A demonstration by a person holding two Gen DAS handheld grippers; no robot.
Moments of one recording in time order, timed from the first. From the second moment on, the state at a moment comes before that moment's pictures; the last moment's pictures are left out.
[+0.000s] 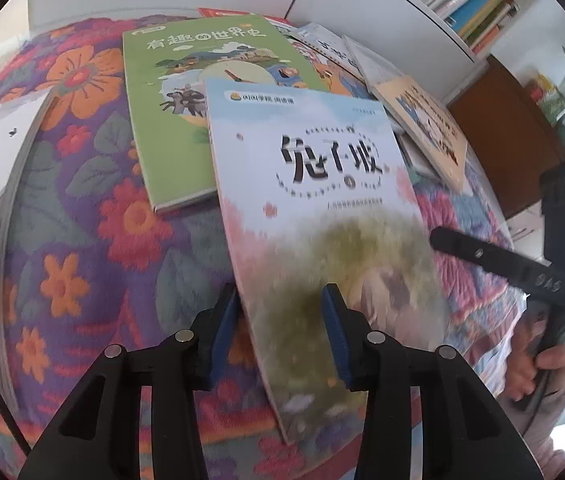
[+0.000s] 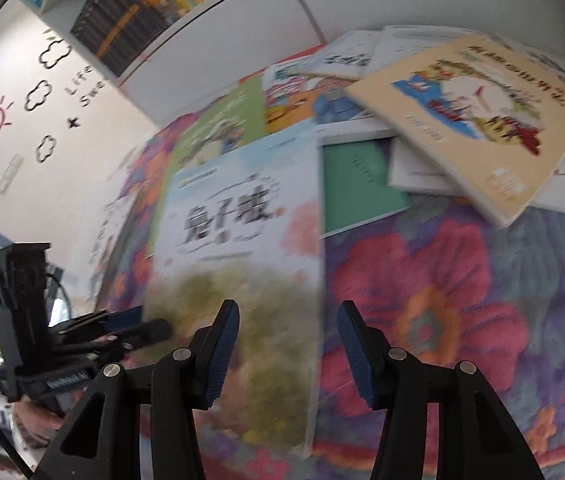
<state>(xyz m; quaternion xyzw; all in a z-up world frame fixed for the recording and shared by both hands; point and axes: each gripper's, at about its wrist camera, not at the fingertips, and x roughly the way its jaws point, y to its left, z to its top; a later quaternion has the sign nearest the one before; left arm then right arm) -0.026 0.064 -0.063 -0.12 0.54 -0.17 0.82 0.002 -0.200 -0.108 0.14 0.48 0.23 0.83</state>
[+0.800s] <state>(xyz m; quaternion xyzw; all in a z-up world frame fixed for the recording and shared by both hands) 0.002 0.071 -0.078 -0.18 0.48 -0.22 0.83 -0.009 -0.188 -0.121 0.09 0.41 0.24 0.87</state>
